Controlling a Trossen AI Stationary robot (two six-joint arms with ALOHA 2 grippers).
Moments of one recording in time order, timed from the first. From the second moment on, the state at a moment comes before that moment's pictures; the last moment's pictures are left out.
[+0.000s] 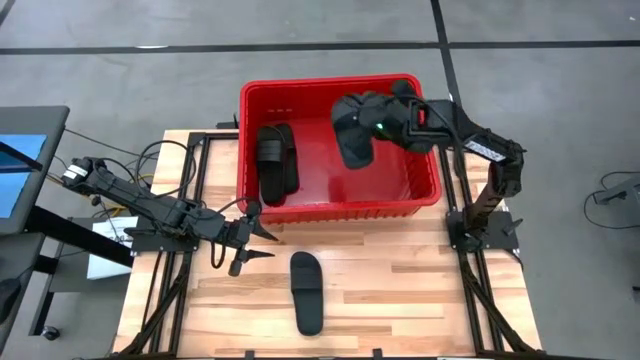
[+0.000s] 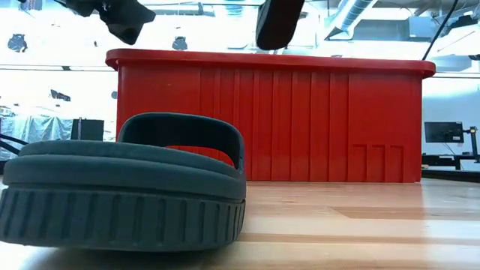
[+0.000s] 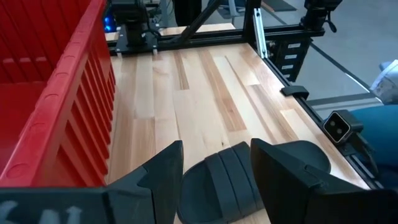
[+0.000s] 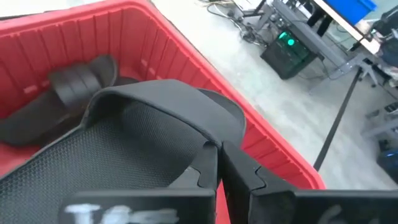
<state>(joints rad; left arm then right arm) -0.36 0.94 0.58 0.01 -0.15 -0.07 -0.12 1.72 2.21 -1.30 0.74 0.09</state>
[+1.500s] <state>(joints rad) -0.36 0.94 0.58 0.01 -0.08 -0.07 -0.47 1.72 1.53 -0.75 0.48 0.07</state>
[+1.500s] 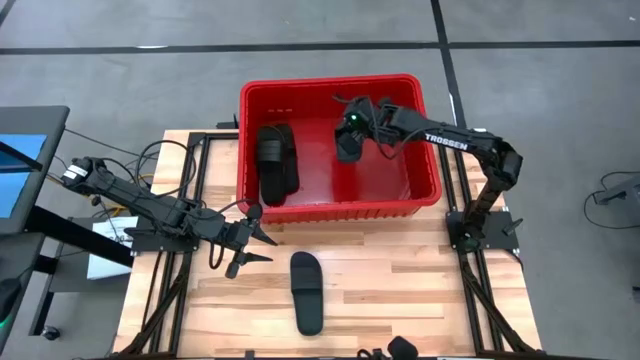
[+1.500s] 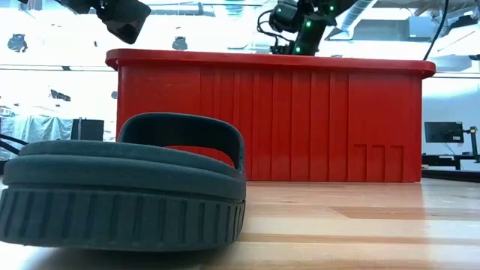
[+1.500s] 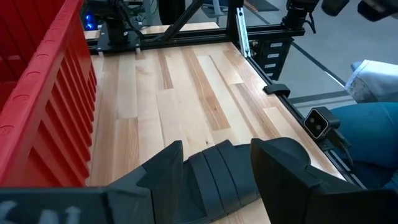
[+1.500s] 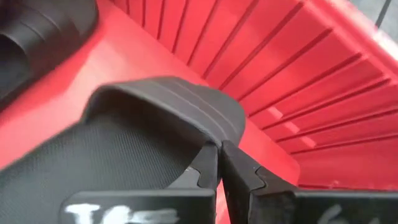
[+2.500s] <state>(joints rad) -0.36 0.94 0.58 0.01 -0.08 -0.07 -0.53 1.72 1.35 -0.58 0.42 0.02</state>
